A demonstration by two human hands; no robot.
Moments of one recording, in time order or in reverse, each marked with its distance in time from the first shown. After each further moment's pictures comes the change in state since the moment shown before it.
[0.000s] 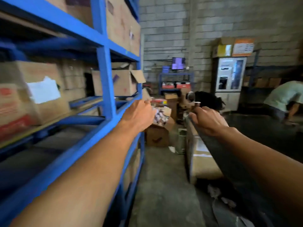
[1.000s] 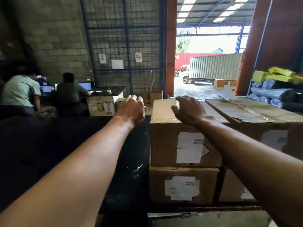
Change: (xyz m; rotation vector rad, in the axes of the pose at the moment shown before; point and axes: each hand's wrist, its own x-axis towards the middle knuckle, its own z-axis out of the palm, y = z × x) left_hand 0.006 0.443 0.017 -0.993 -0.016 1.332; right_hand -0.267 0.144 -0.162 -0.822 0.239 1.354
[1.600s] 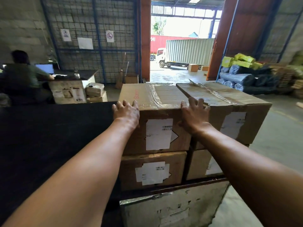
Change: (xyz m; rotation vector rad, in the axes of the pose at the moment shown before) left_hand 0.013 0.093 0.082 0.098 -0.422 -0.118; right_hand -0.060 0.111 0.021 -0.410 -0.179 0.286
